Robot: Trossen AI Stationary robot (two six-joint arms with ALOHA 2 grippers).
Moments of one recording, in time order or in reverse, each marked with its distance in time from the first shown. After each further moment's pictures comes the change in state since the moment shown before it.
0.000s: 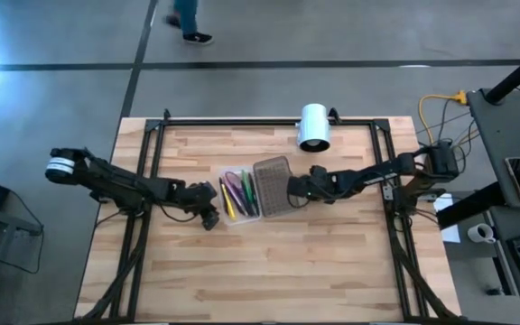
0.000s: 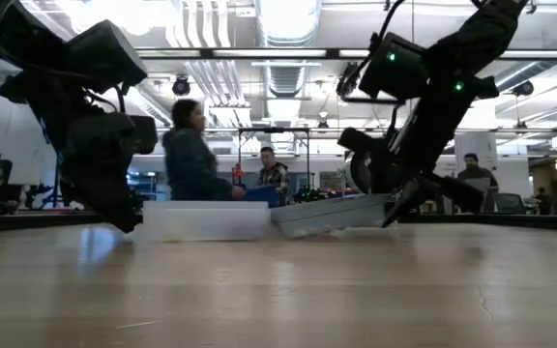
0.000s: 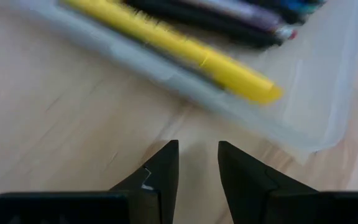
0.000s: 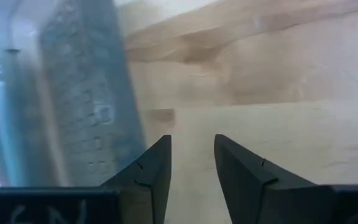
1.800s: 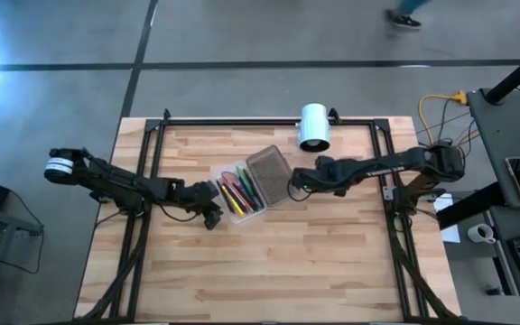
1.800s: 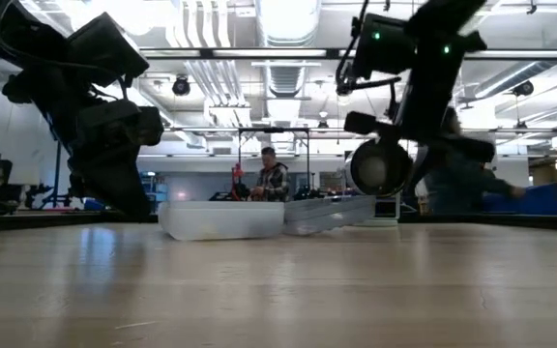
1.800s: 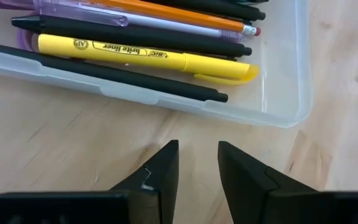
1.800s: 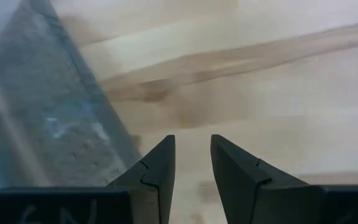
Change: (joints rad) left arm 0.003 -0.012 0.000 0.075 0.005 0.028; right arm -0.014 -0.050 0.228 -0.530 0.057 0.066
